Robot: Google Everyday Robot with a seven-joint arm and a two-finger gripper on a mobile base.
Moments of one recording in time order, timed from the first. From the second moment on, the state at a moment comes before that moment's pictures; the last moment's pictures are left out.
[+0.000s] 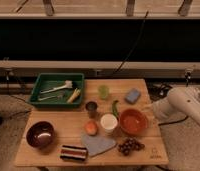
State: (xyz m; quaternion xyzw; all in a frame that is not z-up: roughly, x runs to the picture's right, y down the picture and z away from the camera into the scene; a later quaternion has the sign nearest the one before) arm 0.279 0.172 0.778 -0.22 -0.18 -0.15 0.95
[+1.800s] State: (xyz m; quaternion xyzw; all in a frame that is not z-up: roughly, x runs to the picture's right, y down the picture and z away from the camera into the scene) arm 0.251 0.206 0.808 -0.18 -0.29 -0.15 0.93
